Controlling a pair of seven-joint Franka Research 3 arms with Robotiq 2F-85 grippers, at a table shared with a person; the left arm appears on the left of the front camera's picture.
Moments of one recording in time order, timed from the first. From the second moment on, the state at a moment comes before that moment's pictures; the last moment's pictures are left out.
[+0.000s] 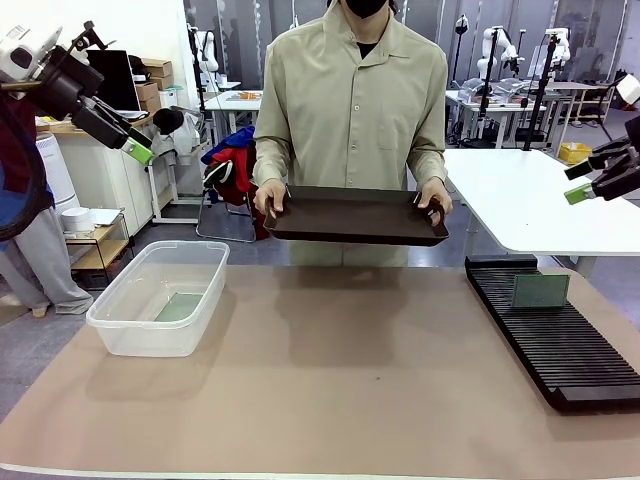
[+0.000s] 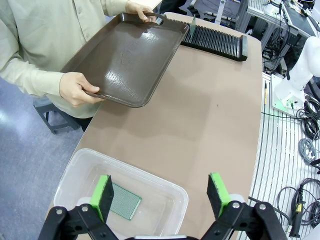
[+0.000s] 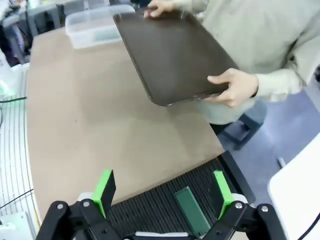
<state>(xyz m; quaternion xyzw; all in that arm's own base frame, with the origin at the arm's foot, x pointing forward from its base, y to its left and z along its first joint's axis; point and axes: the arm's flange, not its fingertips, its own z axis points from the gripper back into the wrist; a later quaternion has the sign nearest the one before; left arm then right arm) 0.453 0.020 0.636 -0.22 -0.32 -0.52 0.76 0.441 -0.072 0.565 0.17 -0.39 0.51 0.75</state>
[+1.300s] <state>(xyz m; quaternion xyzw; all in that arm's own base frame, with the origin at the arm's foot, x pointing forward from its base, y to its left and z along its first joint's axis) 0.453 0.020 0.636 -0.22 -0.32 -0.52 0.76 0.392 -0.074 0.601 0.18 -0.38 0.51 0.75</state>
